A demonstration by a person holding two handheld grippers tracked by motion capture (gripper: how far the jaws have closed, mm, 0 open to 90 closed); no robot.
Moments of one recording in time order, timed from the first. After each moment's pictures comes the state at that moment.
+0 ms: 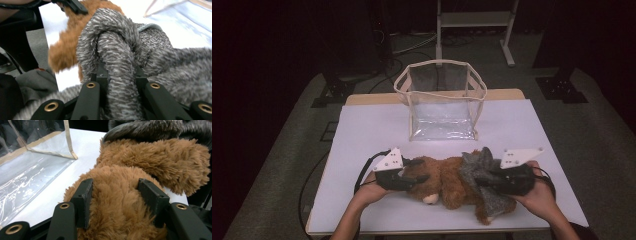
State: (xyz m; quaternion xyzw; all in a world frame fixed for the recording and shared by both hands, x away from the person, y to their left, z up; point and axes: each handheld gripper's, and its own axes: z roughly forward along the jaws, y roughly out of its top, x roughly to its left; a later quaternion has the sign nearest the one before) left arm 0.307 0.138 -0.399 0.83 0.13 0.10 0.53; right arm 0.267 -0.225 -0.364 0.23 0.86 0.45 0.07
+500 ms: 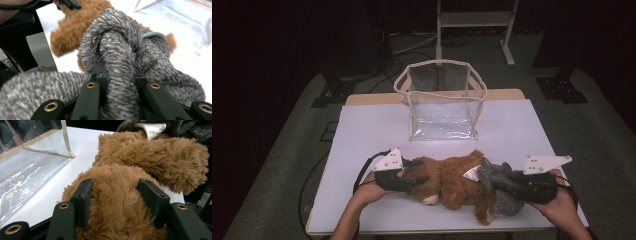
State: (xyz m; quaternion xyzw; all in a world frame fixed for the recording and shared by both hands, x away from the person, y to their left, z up) left arm 0.307 0.139 -0.398 0.83 0.12 0.09 0.53; right arm 0.251 -0.257 -0.362 0.26 0.85 0.46 0.08
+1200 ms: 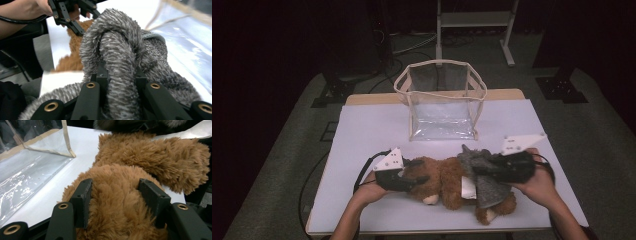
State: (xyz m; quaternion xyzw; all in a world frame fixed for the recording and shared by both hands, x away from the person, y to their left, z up) left arm 0.307 0.137 -0.398 0.83 0.13 0.09 0.53; right arm 0.294 -0.209 -0.338 0.20 0.86 0.46 0.05
